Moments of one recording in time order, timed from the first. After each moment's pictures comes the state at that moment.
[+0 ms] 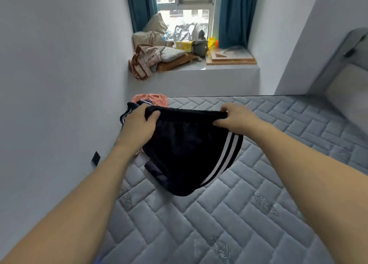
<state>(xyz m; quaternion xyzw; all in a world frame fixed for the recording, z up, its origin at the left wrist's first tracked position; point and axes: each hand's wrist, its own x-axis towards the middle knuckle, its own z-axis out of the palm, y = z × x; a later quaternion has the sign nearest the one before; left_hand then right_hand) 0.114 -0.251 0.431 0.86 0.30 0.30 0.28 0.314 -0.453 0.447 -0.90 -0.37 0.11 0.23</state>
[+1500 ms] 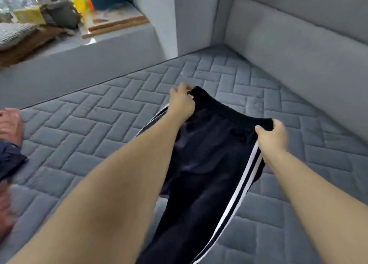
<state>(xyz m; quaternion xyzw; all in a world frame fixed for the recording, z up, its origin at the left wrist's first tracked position) 0.696 -0.557 0.211 0.92 0.09 -0.01 0.37 0.644 -0.787 0.176 -0.81 0.28 -0.06 0.51</state>
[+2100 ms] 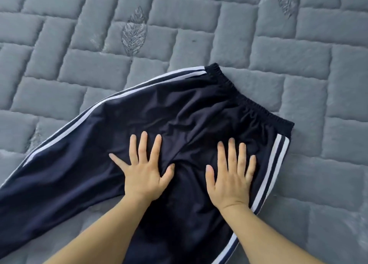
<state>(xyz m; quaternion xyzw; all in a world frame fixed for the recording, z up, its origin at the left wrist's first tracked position) 0.639 -0.614 -0.211 0.99 0.05 -0.14 0.01 0.628 -0.829 -0.224 -1.00 0.00 0.05 0.05</state>
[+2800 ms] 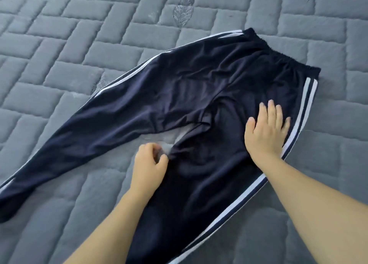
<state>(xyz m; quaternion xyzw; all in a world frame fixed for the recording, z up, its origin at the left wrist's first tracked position) 0.467 -0.536 -0.166 0.91 0.22 -0.05 0.34 0.572 -0.809 -0.199 -0.99 0.10 -0.01 0.13</state>
